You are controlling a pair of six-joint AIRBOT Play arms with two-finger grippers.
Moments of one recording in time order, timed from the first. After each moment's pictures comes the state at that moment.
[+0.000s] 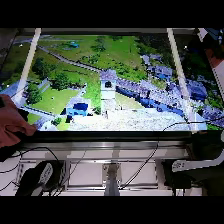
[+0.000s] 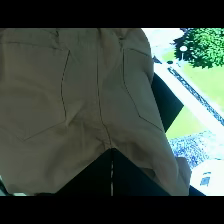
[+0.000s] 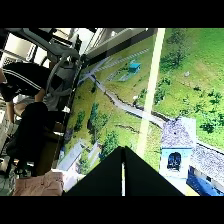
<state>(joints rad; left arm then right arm) 0.34 -0.79 1.03 2.02 -1.22 -1.69 -0.46 -1.59 2.07 -0.48 1.39 1.51</state>
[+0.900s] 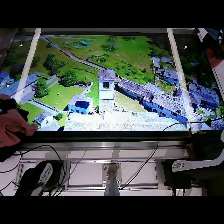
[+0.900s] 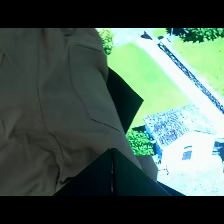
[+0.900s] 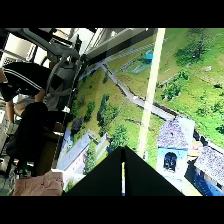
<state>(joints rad) 0.34 -0.80 0.92 1.86 -1.09 -1.61 -0.46 -1.59 2.07 -0.48 1.39 1.51</state>
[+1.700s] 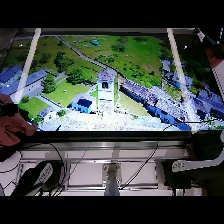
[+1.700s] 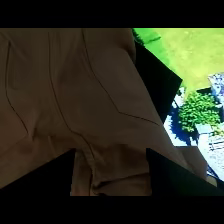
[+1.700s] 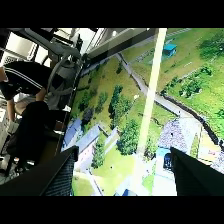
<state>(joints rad) 0.34 -0.90 0.89 2.04 -1.09 -1.59 -0.44 -1.59 2.07 -0.49 1.39 1.51</state>
